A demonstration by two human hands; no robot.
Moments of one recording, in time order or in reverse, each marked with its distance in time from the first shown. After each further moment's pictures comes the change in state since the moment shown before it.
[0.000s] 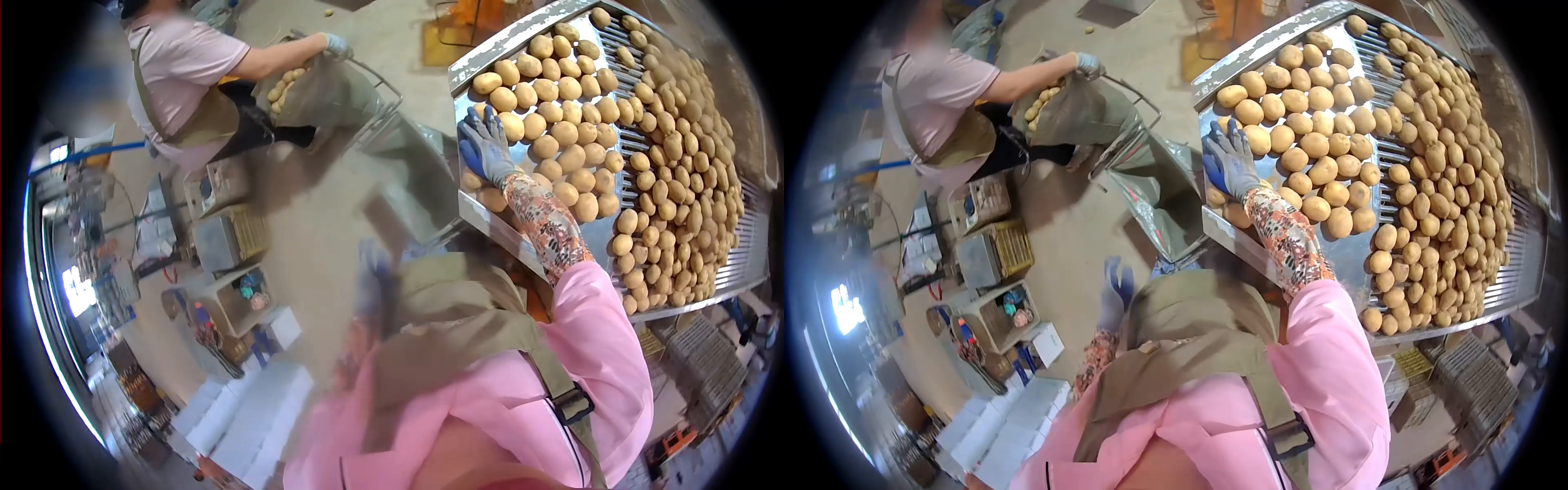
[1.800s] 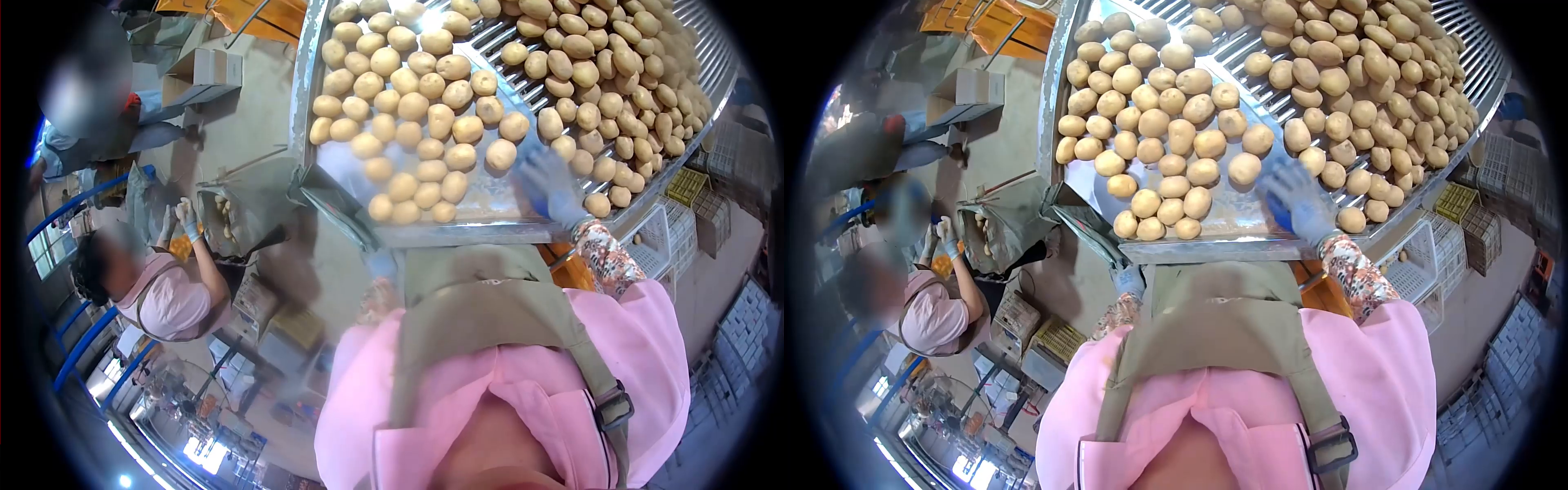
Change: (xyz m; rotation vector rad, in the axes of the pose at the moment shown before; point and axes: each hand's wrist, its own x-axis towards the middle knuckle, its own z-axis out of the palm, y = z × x) left_hand 0.096 -0.021 0.134 1.963 -0.743 0.526; right_hand -0.293 0.105 -0.154 -0.097 -0.194 0.339
